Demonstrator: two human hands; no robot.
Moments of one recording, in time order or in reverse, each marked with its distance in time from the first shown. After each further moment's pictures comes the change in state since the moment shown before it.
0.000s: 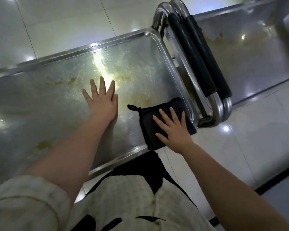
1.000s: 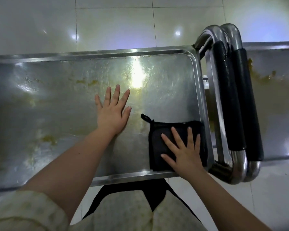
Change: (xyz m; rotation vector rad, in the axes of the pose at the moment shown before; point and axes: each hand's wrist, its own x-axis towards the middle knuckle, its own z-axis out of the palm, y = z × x) left_hand 0.010 -0.010 0.012 -0.067 0.033 -0.109; right_hand 0.047 0.033 -0.016 -0.036 -0.033 -0.189
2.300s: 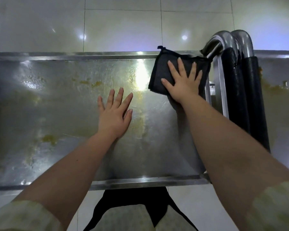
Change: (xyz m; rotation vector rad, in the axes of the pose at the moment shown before) left_hand -0.002 0.003 0.003 -0.032 0.045 -0.012; right_hand 0.225 0.031 -0.116 0.085 0.116 0.226
